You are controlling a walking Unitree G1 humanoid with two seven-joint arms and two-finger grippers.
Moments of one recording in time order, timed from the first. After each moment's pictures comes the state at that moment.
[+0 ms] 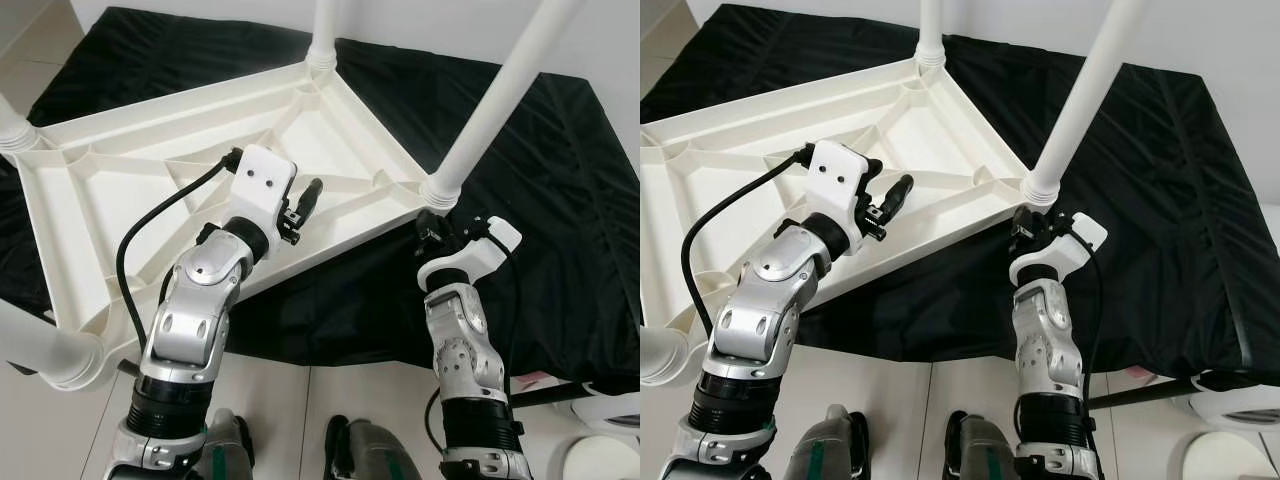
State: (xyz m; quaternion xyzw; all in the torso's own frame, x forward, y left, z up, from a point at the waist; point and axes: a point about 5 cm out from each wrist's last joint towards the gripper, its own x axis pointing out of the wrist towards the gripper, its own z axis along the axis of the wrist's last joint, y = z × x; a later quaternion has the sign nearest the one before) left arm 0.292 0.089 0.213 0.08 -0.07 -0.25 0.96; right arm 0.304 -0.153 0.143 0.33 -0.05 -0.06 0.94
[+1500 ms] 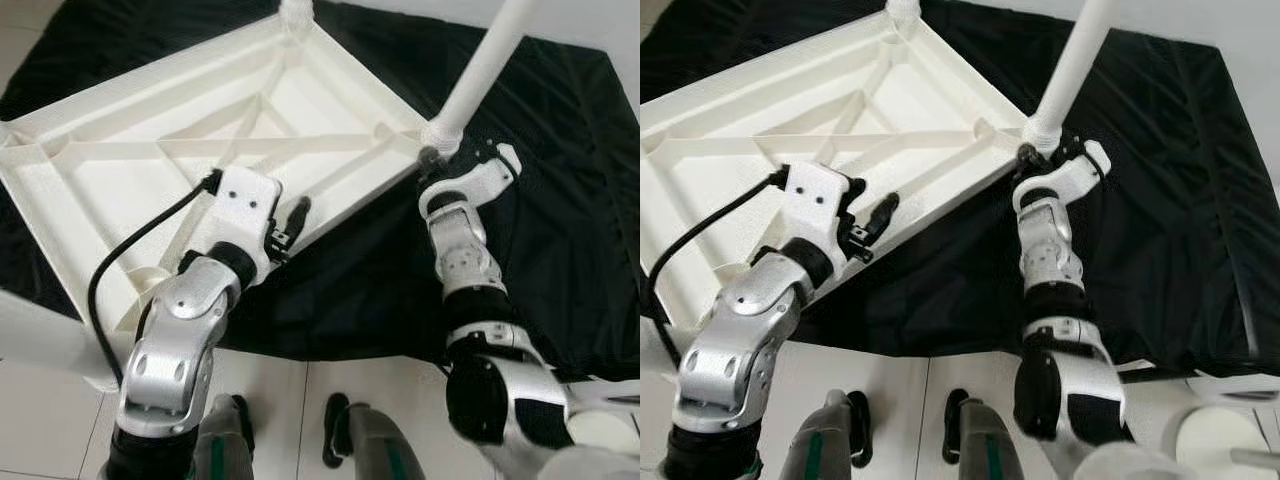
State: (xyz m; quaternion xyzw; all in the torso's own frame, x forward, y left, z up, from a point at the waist) left arm 0.250 0.090 0.221 0.06 -0.05 -0.25 0.96; right arm 0.395 -0.160 0.200 0.38 -0.07 -0.01 0.92
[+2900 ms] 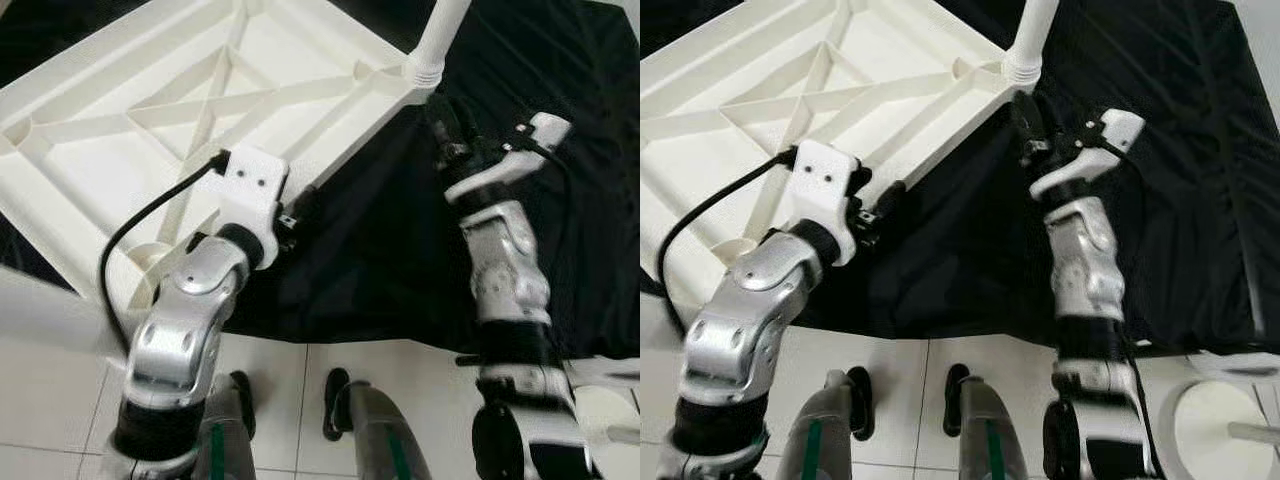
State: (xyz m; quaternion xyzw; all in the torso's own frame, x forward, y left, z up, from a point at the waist) left arm 0.278 0.082 0.222 0.07 -0.01 -0.25 0.97; right arm 0.324 -0.161 0.244 0.17 -0.26 0.20 0.93
